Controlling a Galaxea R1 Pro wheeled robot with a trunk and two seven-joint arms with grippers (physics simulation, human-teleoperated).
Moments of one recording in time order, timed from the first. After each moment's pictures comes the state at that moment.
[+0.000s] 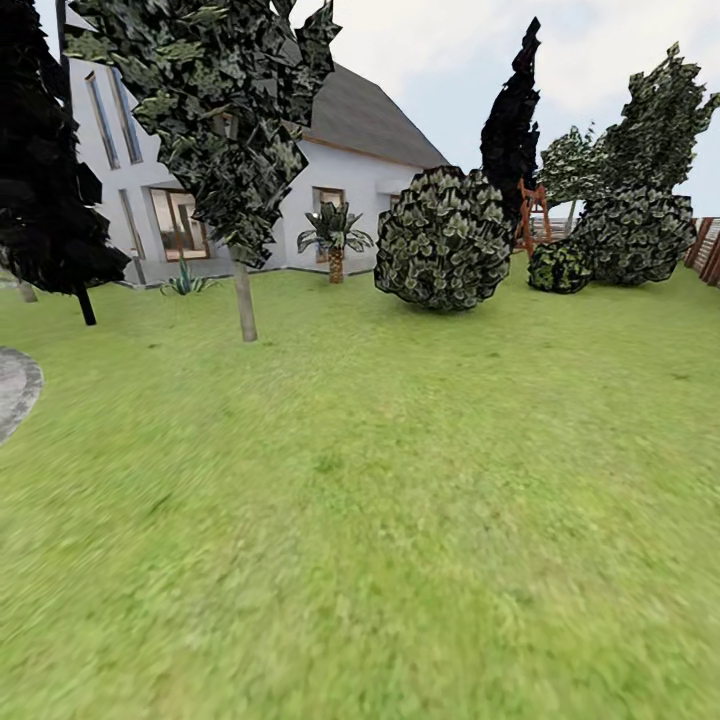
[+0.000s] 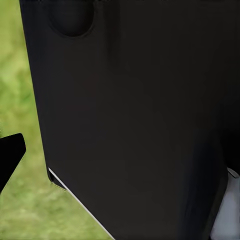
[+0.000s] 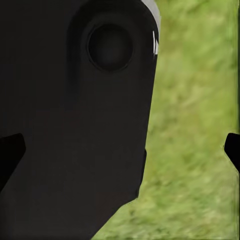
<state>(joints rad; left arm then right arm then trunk) 0.06 -0.05 0.00 -0.07 -0.01 -0.01 0.01 -0.06 -0.03 0.01 0.05 0.07 -0.01 0.00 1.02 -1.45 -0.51</state>
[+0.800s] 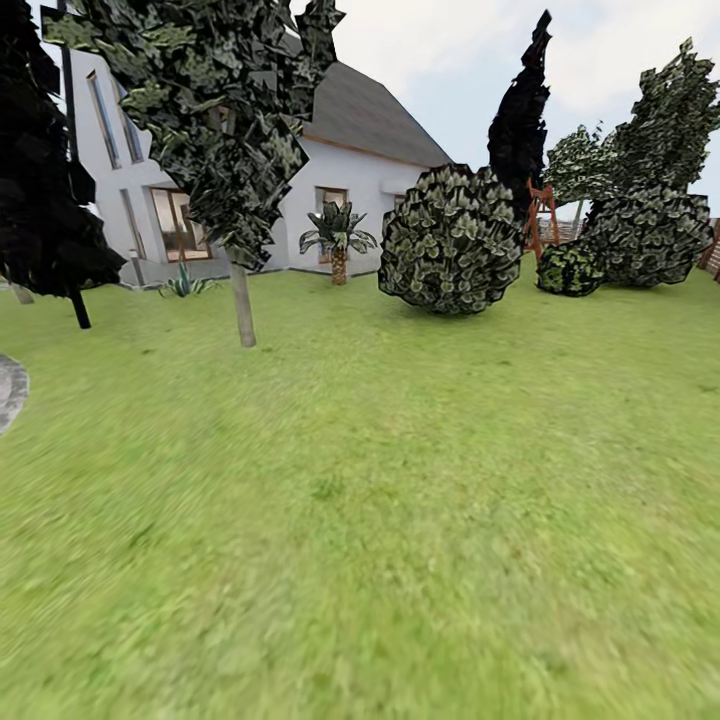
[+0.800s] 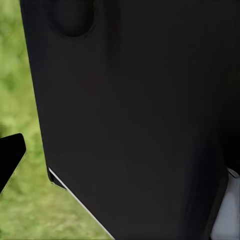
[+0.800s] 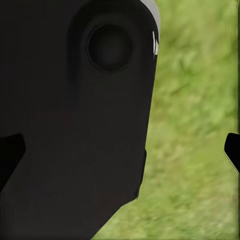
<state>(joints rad) 0.06 -0.05 0.00 -0.07 -0.01 -0.01 0.01 -0.06 -0.03 0.01 0.05 0.07 -0.01 0.00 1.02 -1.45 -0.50</state>
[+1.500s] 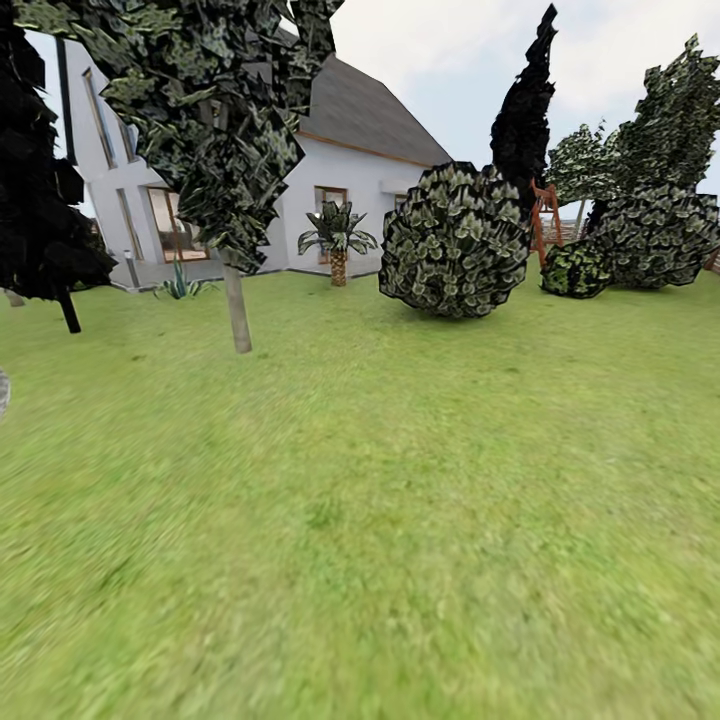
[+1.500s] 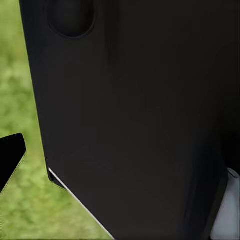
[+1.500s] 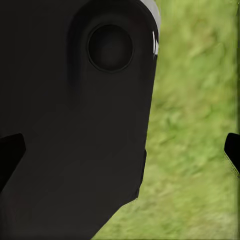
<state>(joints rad) 0.06 -0.05 0.00 -0.07 -0.01 -0.01 0.01 -0.06 -0.03 0.01 0.05 0.07 -0.01 0.00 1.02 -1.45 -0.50</state>
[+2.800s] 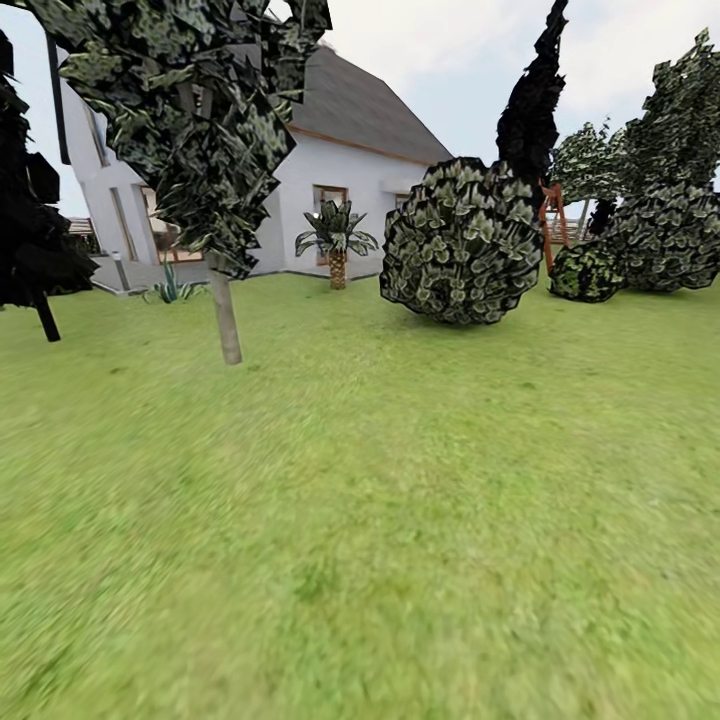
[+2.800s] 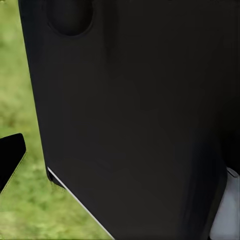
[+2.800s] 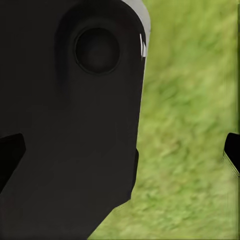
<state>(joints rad) 0.06 -0.05 0.00 -0.07 -0.01 -0.01 0.01 -0.06 -0.04 0.00 0.05 0.06 -0.01 0.00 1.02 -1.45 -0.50</state>
